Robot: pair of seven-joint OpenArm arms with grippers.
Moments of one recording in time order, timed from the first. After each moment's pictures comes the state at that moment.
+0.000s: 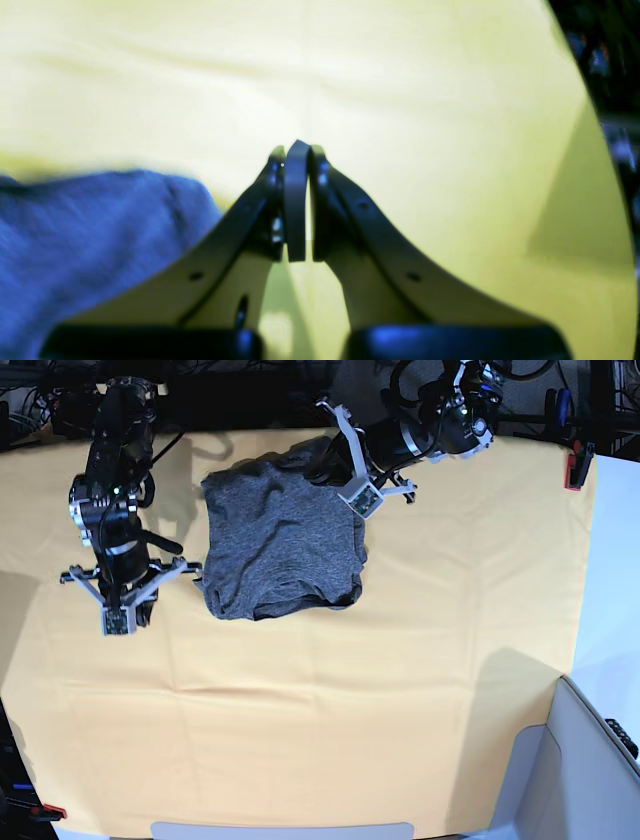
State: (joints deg) left arm 21.2 -13.5 17.4 118.4 -28.4 -20.1 51.9; right arm -5.1 6.1 9.6 117.4 0.6 9.9 -52.3
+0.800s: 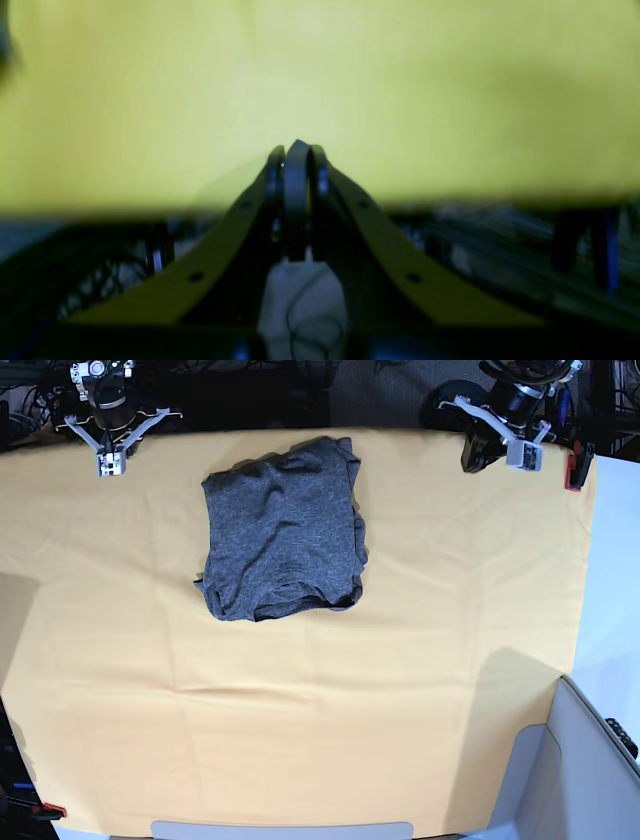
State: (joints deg) left arm 47.9 -11.3 -19.4 118.4 -28.6 -20.4 29.8; right arm -41.4 6.4 17.7 117.2 0.6 9.9 -41.8
